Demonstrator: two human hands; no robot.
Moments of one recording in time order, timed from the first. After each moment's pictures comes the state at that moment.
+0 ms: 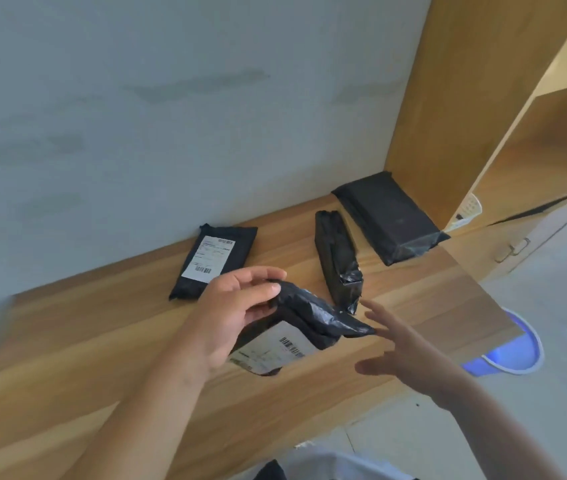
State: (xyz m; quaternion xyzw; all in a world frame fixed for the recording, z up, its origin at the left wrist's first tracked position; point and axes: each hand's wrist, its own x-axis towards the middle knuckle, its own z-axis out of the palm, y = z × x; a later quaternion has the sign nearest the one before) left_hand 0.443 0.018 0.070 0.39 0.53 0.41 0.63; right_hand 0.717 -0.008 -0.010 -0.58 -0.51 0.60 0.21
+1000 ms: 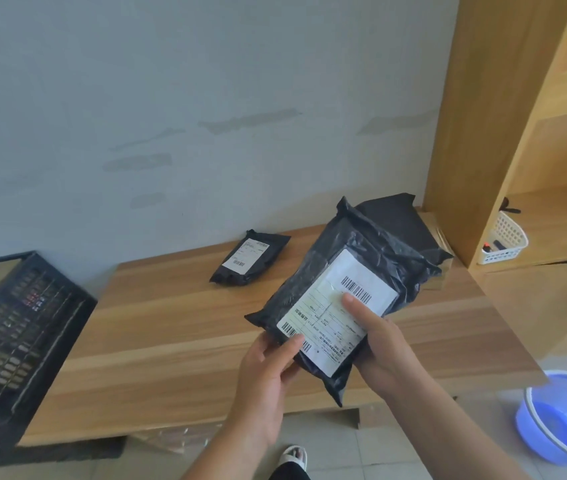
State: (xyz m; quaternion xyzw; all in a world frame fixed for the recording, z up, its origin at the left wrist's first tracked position) left_hand 0.617 -0.124 0.017 0.22 0.57 0.59 0.53; right_hand 0.761 -0.034 0.015 -0.39 -0.19 0.80 0.42
